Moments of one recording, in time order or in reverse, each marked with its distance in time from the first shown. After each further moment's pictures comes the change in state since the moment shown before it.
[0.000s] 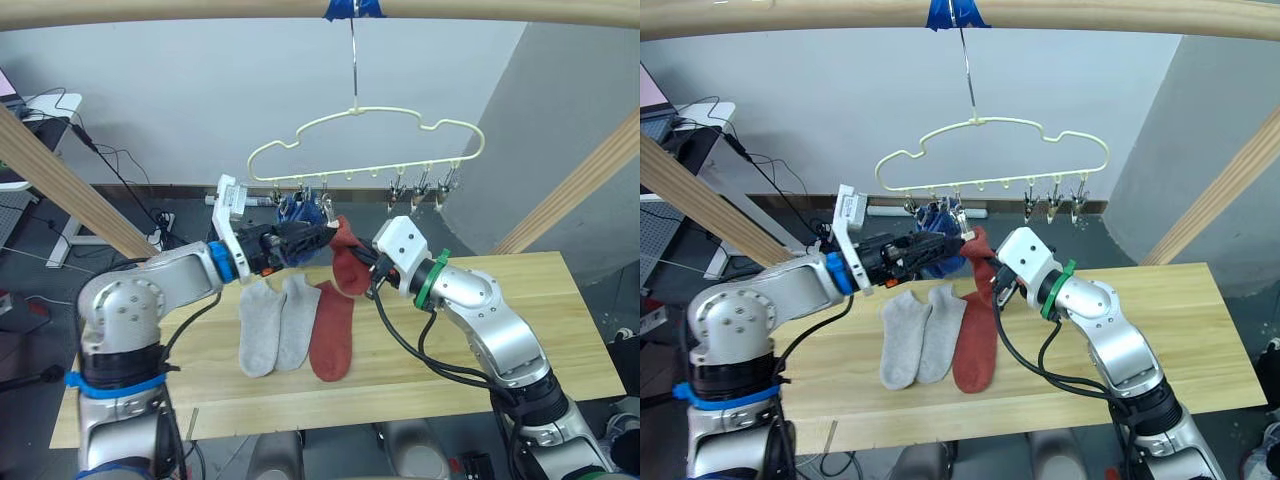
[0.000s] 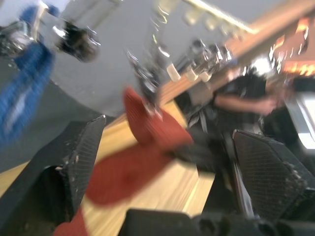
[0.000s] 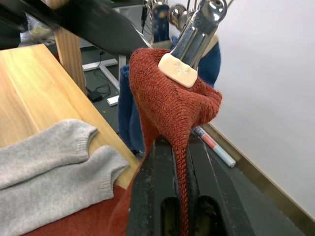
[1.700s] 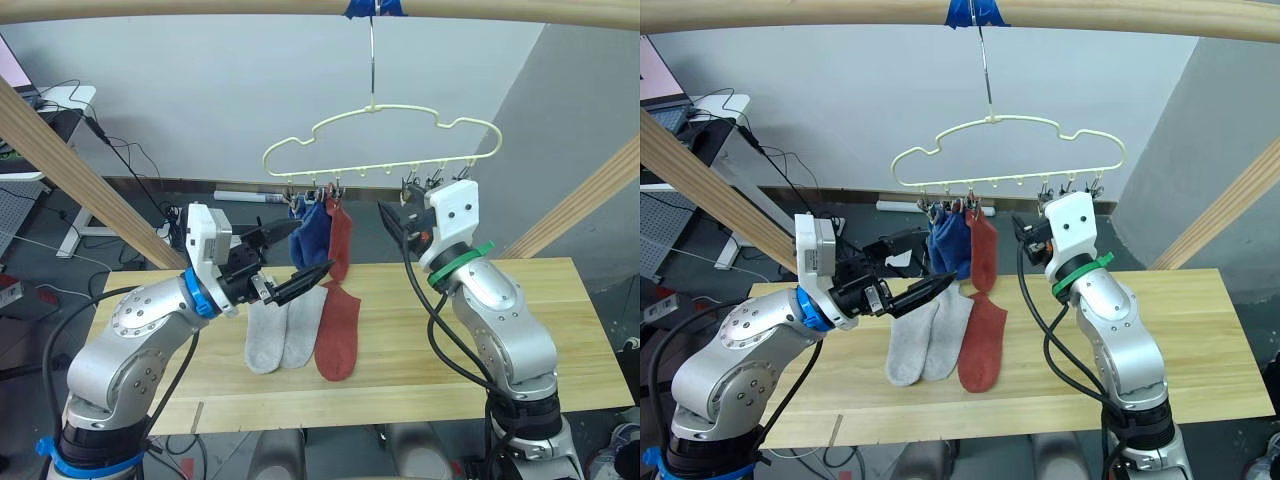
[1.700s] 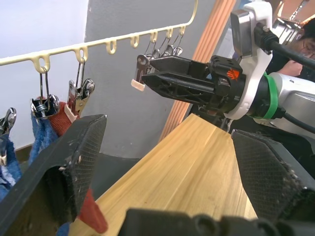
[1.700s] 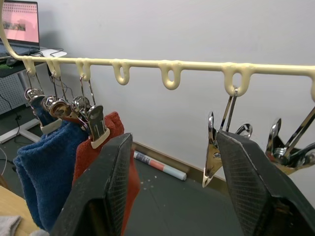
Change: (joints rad) left arm 0.271 -0.016 -0.090 -0.205 0.360 -0.611 -0.232; right arm 0.068 0.151 -0.173 -0.211 0.038 0.120 -0.344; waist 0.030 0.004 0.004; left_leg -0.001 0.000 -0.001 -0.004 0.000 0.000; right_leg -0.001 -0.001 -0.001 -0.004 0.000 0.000
